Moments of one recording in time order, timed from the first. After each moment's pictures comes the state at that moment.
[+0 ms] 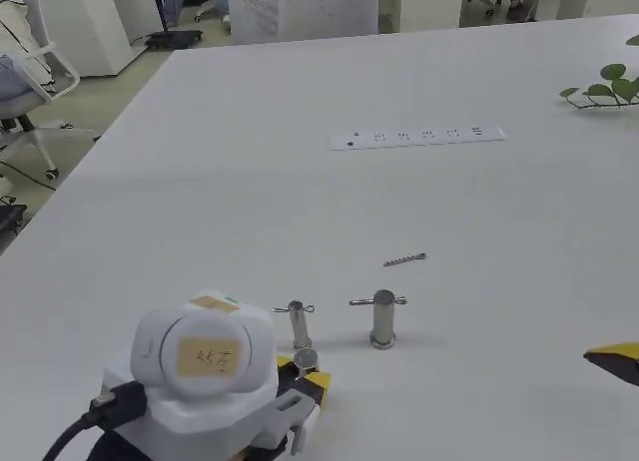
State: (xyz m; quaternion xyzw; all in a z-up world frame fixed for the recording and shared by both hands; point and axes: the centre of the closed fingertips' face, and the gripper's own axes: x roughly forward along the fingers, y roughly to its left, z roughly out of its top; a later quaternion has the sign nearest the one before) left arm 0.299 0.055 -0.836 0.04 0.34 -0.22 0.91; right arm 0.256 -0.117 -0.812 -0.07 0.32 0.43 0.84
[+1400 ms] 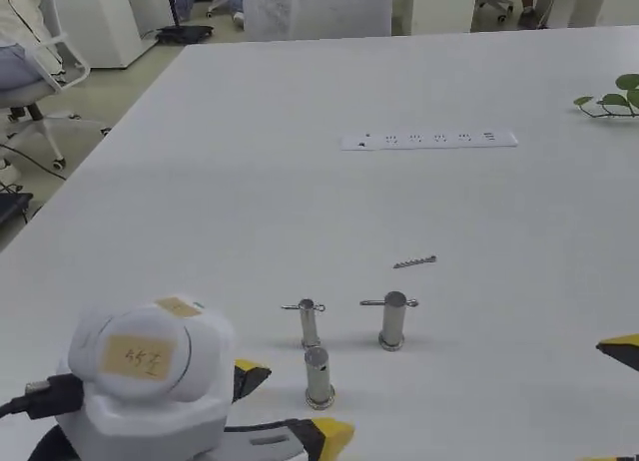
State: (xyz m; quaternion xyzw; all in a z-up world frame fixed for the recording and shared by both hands) left arm 0.267 0.066 -0.833 0.02 0.36 -0.32 0.88; right arm 0.268 -0.121 -0.804 -0.09 0.32 0.44 0.84
